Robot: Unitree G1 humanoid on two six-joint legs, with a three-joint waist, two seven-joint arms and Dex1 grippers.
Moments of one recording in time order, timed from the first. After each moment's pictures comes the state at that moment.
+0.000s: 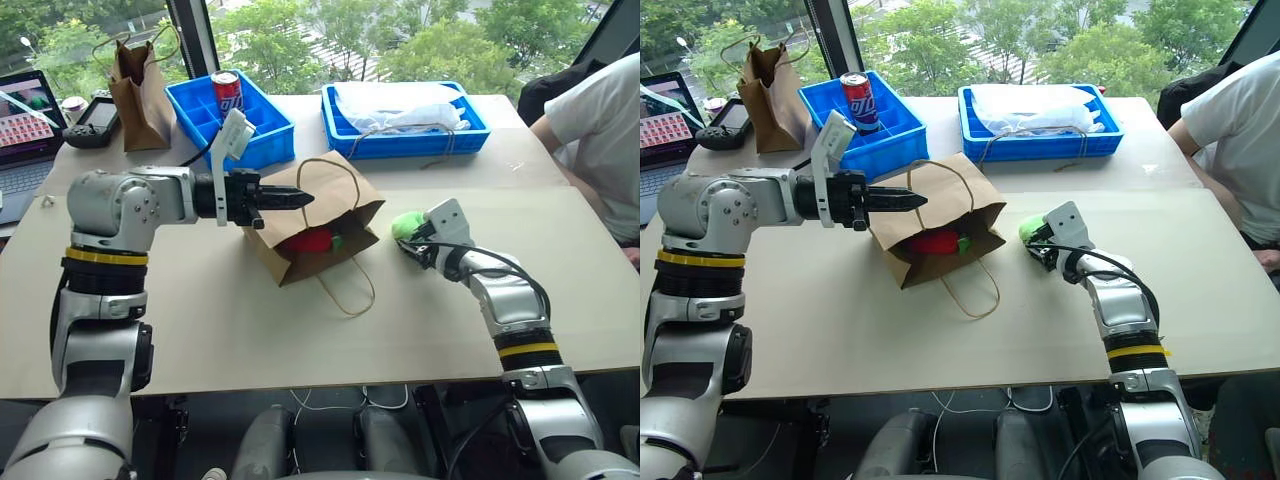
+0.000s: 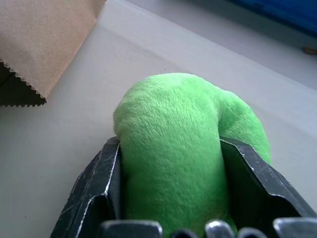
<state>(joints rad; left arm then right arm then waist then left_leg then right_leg) -0.96 0.61 0.00 0.15 -0.67 1.16 -1.01 -0.55 -0.45 0.03 0.28 0.02 0.38 0.51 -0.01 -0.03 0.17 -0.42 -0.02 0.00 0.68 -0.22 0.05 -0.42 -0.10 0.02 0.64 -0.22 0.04</state>
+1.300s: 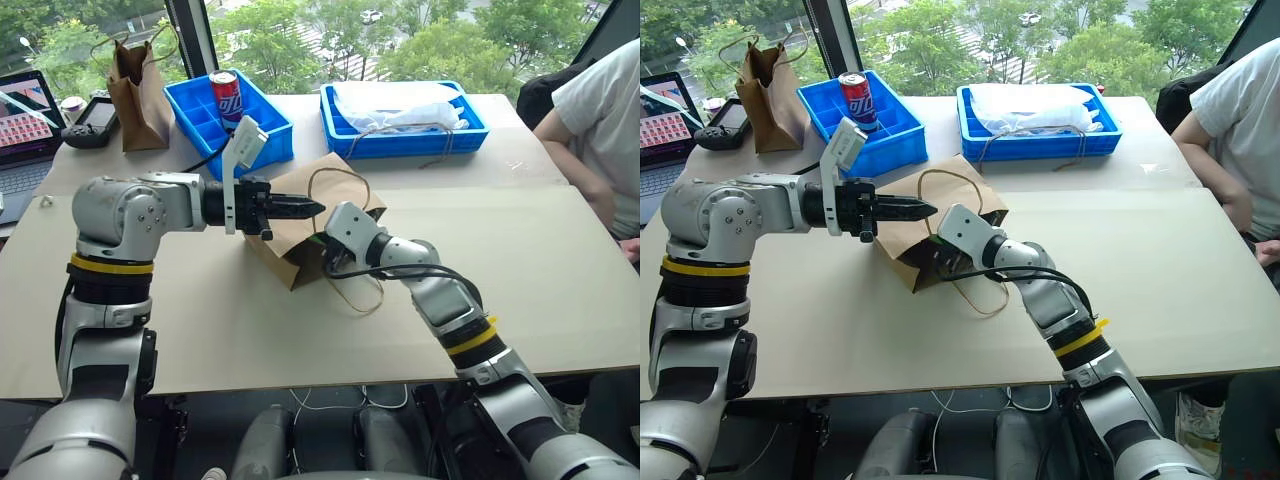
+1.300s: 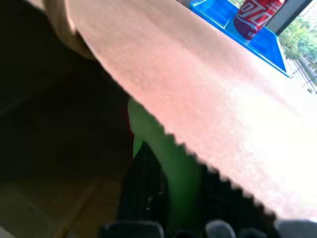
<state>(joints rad) -0.93 0.58 0.00 0.06 -0.72 1.20 -0.98 -0.65 -0.28 0.36 0.16 -0.10 0.15 0.54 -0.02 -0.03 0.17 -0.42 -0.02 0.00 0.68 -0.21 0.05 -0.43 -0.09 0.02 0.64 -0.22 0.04</state>
